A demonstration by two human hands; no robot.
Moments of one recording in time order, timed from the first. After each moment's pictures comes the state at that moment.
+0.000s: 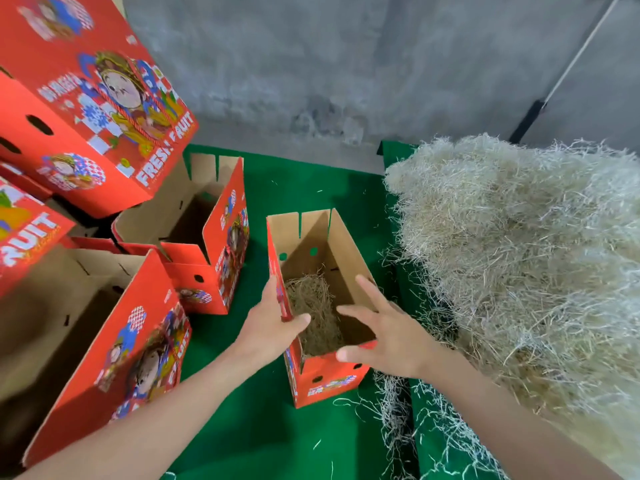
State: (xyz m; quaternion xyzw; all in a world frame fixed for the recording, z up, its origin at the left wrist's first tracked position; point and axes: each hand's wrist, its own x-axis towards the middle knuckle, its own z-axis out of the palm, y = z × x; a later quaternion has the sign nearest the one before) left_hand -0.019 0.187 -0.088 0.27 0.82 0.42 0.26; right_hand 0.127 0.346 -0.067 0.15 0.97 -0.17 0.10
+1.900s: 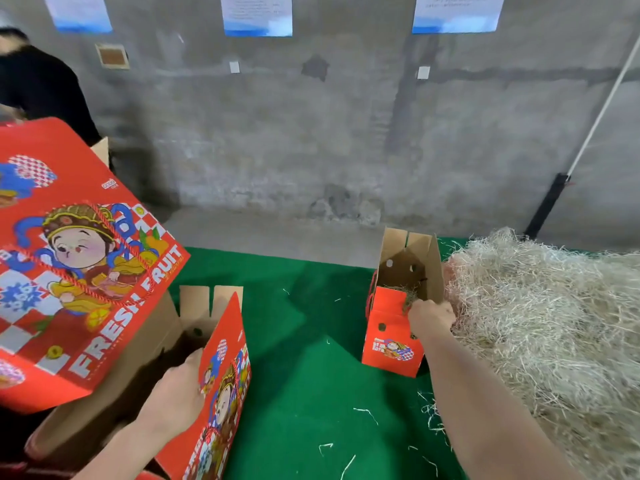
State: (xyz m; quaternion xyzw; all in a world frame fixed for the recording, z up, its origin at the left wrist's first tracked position) left_hand -0.282 0.244 -0.096 0.21 0.97 0.15 0.06; right_hand -0.141 0.624 -0.078 0.49 0.86 0.05 0.13
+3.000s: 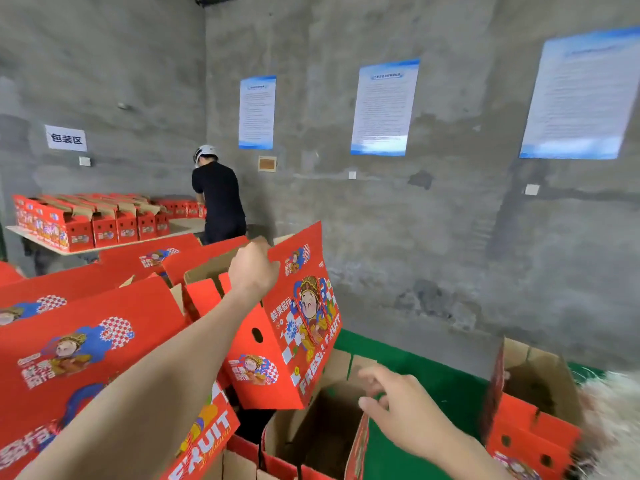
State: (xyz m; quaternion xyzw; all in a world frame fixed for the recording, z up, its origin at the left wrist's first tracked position) left_hand -0.323 0.090 0.183 0.10 0.90 0.35 -0.24; right_hand -0.130 0.270 0.076 0.02 0.97 -0.23 -0.12
